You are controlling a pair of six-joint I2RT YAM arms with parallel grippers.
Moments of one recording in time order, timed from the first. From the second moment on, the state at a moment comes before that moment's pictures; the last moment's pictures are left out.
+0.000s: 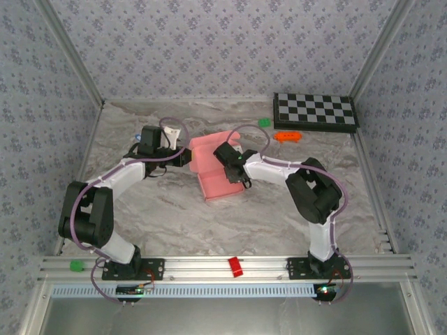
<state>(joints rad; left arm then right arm) -0.26 1.54 0.92 -0.11 0.56 -0.23 0.76 1.94 1.32 -0.60 0.37 0.42</state>
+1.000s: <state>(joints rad) -0.26 1.54 0.92 -0.11 0.56 -0.23 0.77 1.85 1.26 -0.65 0.29 0.43</state>
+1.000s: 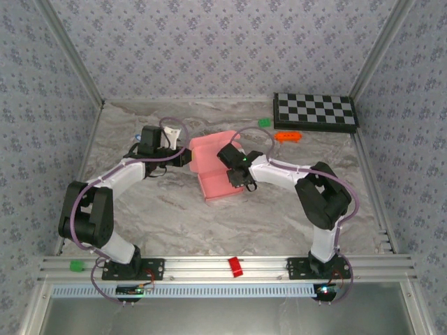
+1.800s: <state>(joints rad) -0.26 1.54 0.92 -0.11 0.56 -0.23 0.79 1.85 1.24 -0.66 0.28 0.43</state>
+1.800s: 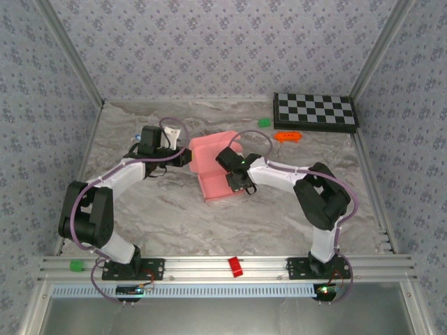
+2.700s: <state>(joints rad) -0.26 1.55 0.92 -0.11 0.56 -0.23 0.86 1.95 1.34 -0.78 0.42 0.45</state>
